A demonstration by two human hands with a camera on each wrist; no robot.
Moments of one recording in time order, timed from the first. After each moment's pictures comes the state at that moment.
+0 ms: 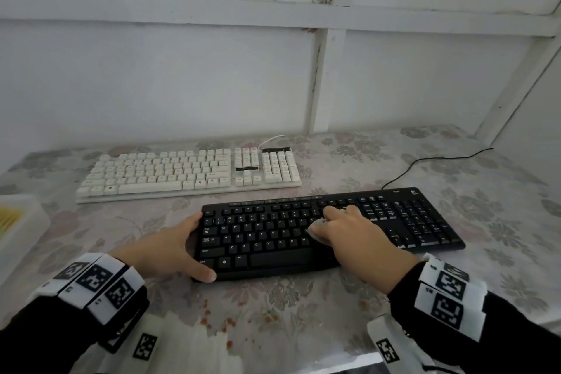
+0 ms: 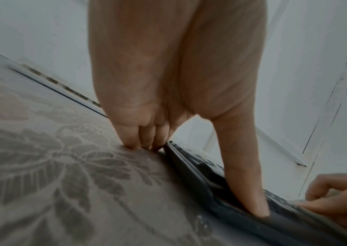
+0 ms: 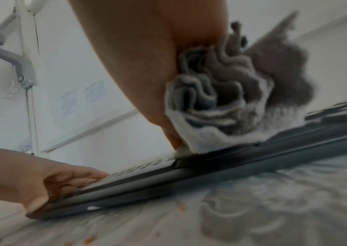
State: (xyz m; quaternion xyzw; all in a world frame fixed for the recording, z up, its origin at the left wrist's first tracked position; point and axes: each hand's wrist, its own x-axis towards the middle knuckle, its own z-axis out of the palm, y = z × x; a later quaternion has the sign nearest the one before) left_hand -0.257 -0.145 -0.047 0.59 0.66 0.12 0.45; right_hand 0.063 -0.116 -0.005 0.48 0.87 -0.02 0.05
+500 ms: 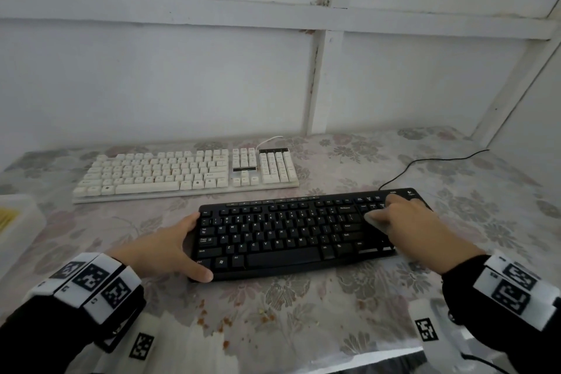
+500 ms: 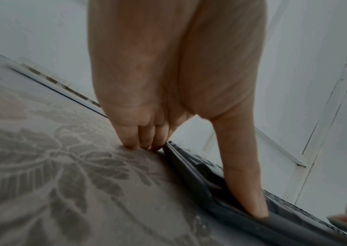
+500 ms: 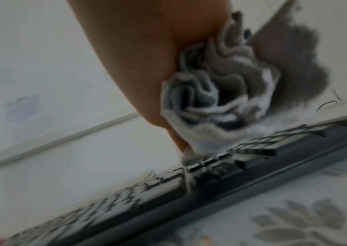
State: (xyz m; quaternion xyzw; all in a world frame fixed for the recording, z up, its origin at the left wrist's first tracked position) left_hand -0.256 -0.145 -0.044 0.58 0.67 0.11 0.45; right_hand 0.142 -0.092 0.001 0.60 0.80 0.04 0.05
